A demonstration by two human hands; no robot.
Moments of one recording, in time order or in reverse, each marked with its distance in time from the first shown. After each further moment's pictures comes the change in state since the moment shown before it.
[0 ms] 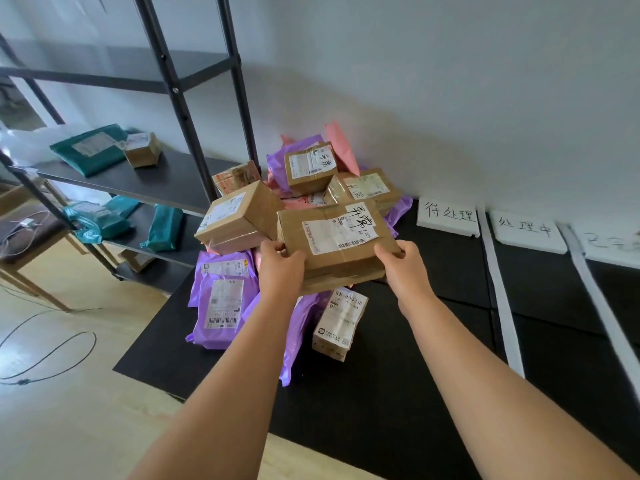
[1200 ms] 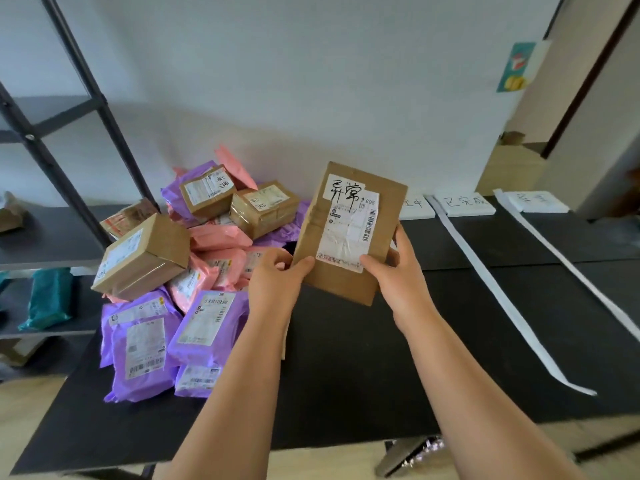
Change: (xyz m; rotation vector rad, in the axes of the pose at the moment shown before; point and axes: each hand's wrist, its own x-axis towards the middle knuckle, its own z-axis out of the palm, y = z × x) left_hand -0.113 0.023 0.045 0.159 -0.382 0.275; right_hand -0.119 0.016 -0.111 0.168 0.251 -0.220
